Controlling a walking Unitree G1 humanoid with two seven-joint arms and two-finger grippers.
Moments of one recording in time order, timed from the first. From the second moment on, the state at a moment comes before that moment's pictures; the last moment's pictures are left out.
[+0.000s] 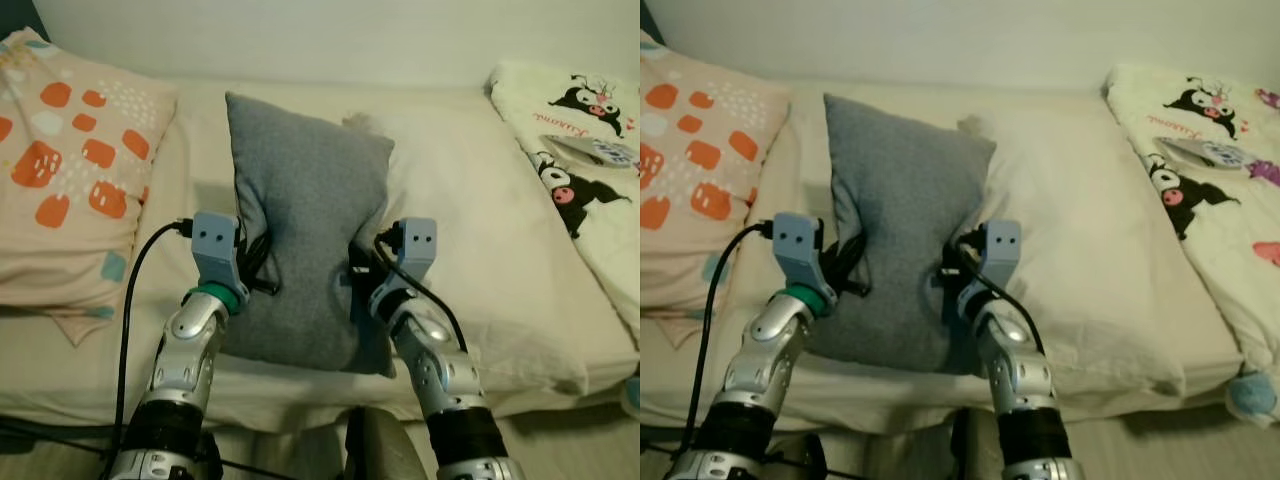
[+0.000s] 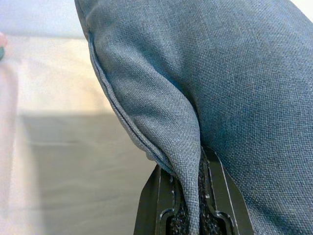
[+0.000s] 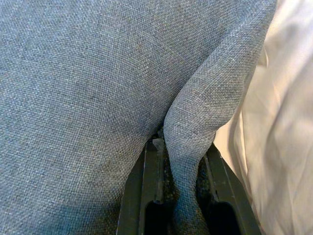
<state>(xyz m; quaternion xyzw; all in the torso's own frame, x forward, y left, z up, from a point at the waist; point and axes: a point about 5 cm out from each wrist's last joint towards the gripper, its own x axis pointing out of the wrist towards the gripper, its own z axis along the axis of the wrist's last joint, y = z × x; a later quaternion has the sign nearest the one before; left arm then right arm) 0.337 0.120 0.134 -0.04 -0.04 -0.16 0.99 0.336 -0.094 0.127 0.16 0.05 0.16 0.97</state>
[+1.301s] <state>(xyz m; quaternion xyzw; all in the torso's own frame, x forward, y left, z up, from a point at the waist) 0.338 0.121 0.132 -0.03 -0.04 -0.15 0.99 0.338 -0.090 0.129 0.16 0.04 0.16 0.97</state>
